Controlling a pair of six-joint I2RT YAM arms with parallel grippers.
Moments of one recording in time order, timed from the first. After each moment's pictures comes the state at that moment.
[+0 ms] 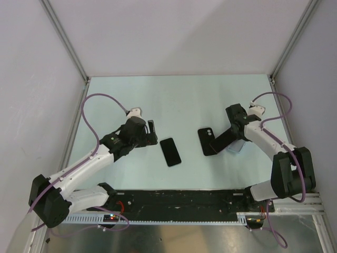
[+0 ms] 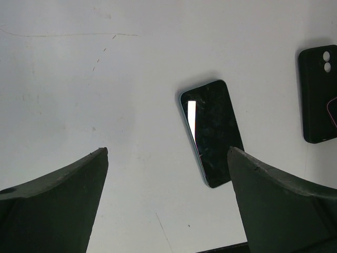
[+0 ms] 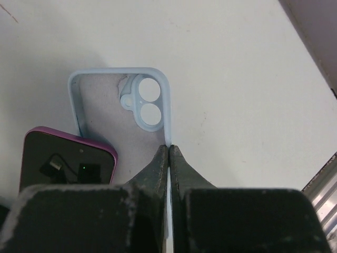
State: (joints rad) left arm -0.66 1.09 0.82 -0.52 -0.28 -0.66; right arm 0.27 1.43 0.94 -0.74 0.74 0.76
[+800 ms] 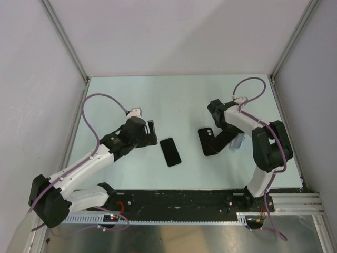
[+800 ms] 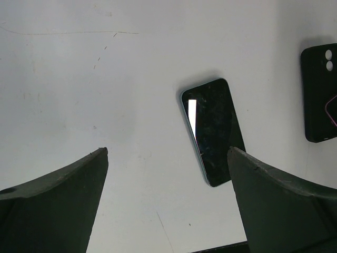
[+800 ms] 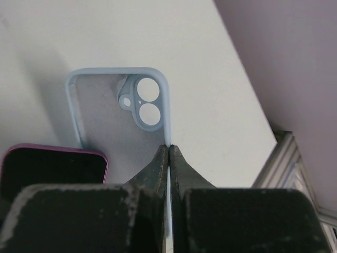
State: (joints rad) left arm -0.66 1.09 0.82 -0.53 -0.28 -0.66; right arm 0.41 1.77 1.22 -0.98 0.98 0.80
